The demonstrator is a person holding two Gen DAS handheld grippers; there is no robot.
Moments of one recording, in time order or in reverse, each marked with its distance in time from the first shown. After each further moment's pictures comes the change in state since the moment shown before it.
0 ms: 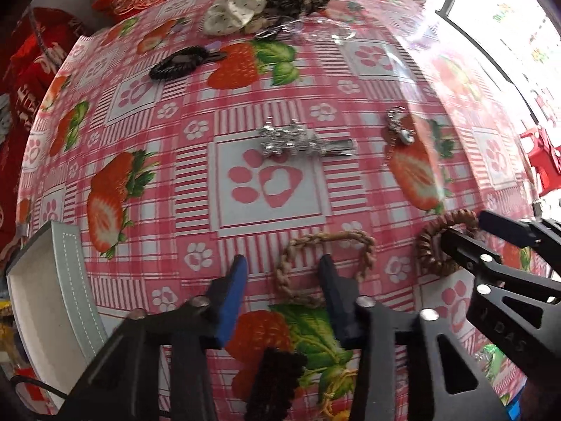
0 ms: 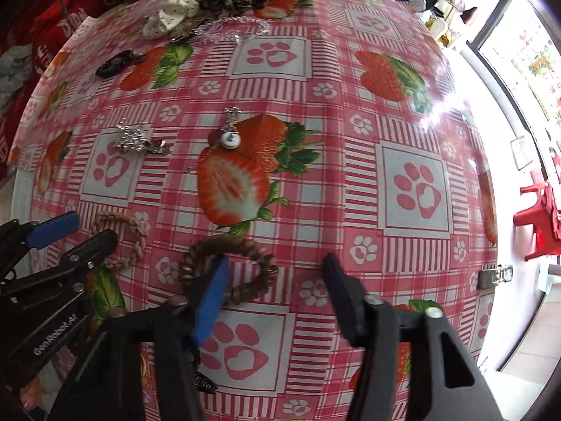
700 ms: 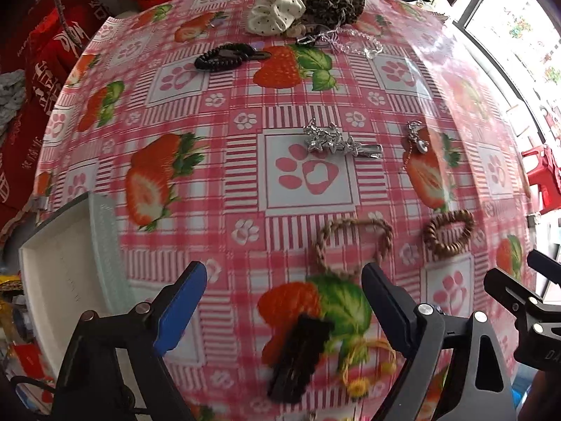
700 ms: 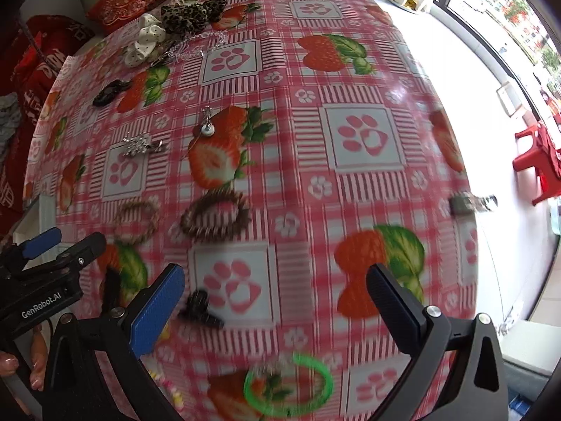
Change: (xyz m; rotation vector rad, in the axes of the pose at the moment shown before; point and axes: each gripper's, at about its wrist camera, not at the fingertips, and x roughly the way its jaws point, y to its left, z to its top) left arm -0.022 0.040 -0.013 -0.087 0.018 0.004; right arm -0.043 -0.031 -0.036 0.188 0.029 0.038
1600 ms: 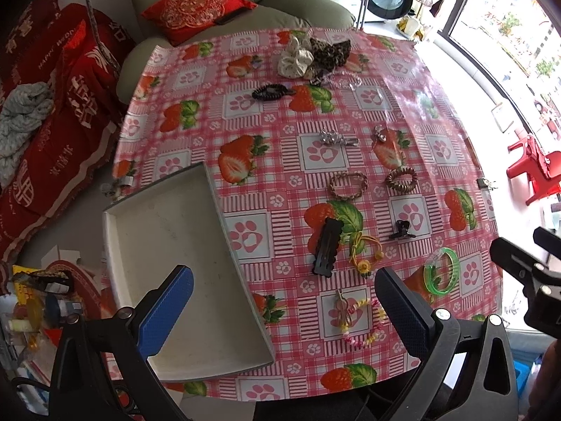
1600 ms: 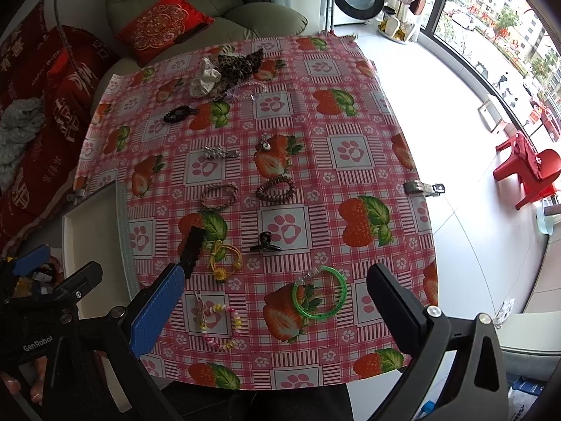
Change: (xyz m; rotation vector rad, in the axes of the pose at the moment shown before) left arm -0.154 0.048 -0.090 0.038 -0.087 0.002; right arm -0.152 0.055 -0.076 0.012 -0.128 -0.032
